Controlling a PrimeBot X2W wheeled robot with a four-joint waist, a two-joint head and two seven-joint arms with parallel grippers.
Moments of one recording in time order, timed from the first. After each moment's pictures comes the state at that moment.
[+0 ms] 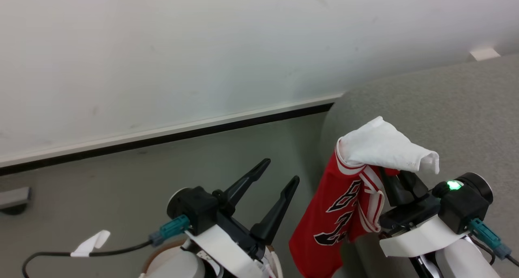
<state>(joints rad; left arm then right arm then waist) -0.43 0.29 -0.75 0.03 -0.57 -0.04 -0.23 -0.33 -0.18 0.36 0.13 0.30 0.13 -0.26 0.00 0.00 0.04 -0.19</state>
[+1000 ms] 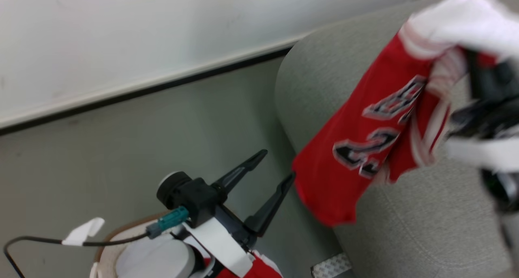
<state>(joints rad) -0.48 0.36 -0.78 0.02 -0.51 -0.05 -0.20 -0.58 -0.24 0.20 -0.03 0.37 0.13 -0.23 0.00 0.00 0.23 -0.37</state>
